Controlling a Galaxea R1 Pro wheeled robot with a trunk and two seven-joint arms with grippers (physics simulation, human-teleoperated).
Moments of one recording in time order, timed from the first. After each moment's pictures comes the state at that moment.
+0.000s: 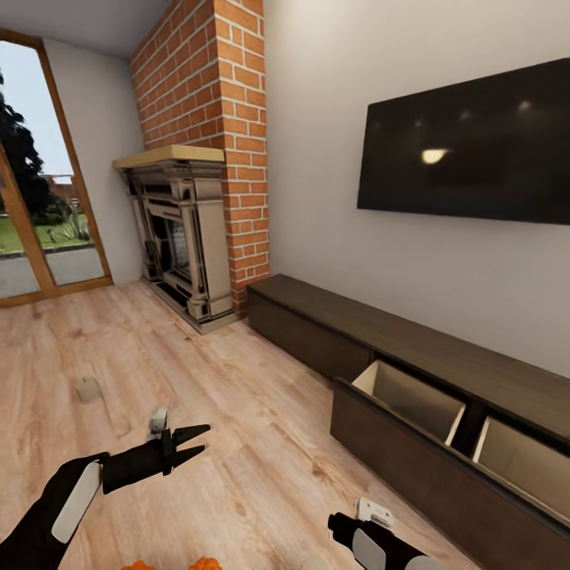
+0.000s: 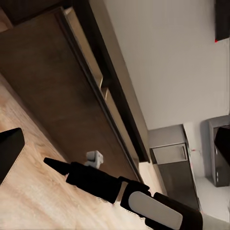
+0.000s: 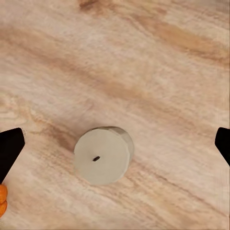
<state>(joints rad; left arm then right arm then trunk) -0.38 0.22 0.14 -1.00 0.60 1.00 -0.95 -0.58 0.12 0.52 -0.11 -0.90 0.04 -0.19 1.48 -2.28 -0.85</state>
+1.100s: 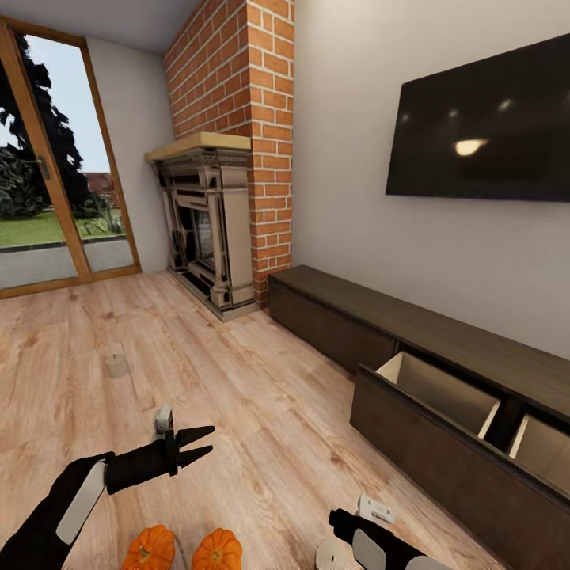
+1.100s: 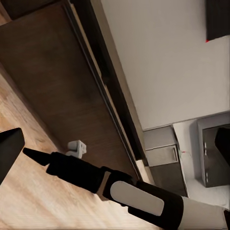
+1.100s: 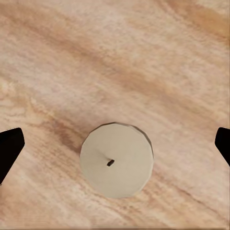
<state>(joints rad) -0.38 0.23 0.08 -1.00 0.62 1.00 -1.03 -0.58 0.12 0.52 -0.11 -0.90 0.00 -0.19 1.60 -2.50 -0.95</state>
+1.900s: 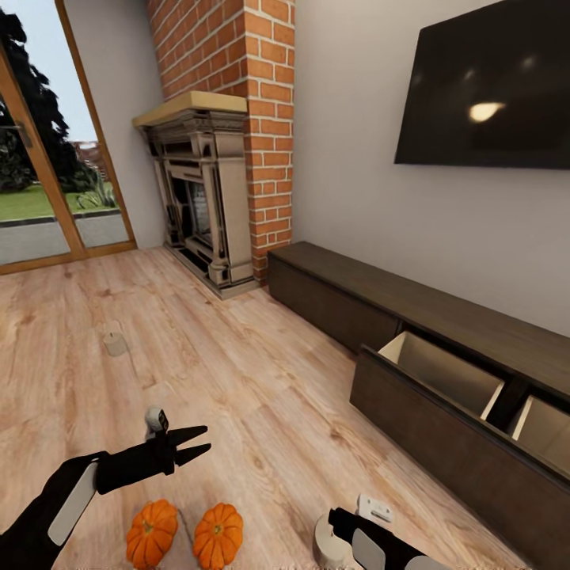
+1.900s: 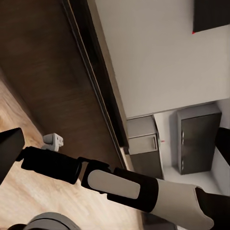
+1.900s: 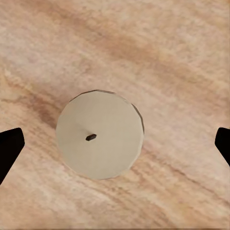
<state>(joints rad) -0.38 0.28 0.04 -1.00 0.62 1.00 -1.19 -0.58 0.12 0.52 -0.11 -0.90 -0.01 -0.19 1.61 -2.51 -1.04</state>
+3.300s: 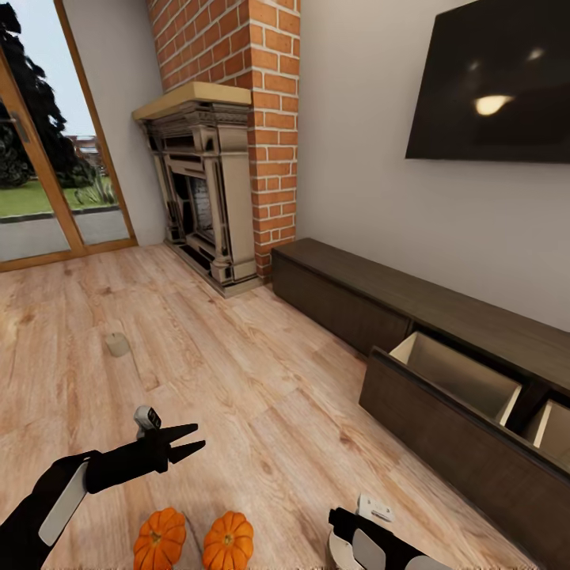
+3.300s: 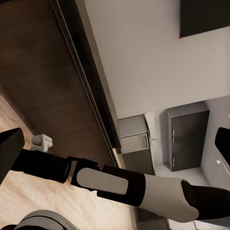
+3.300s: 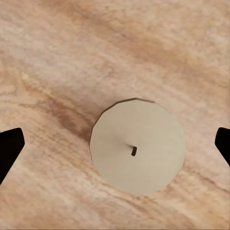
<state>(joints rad) -0.38 0.31 0.03 -1.00 0.62 0.99 -1.28 -0.58 0.12 0.52 -0.11 -0.90 -0.01 -0.19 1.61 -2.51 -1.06</state>
